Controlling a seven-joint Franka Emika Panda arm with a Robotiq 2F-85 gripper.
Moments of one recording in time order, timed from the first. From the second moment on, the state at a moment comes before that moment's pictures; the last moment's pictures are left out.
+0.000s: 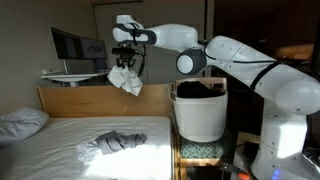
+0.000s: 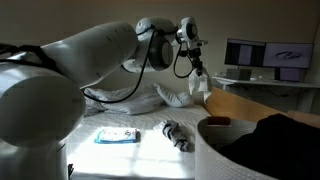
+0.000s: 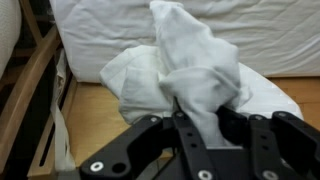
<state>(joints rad) -0.01 1.00 -0.13 -0.34 -0.11 1.68 0.97</state>
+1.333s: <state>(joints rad) -0.06 0.83 -0.17 -0.34 -0.12 1.72 1.48</state>
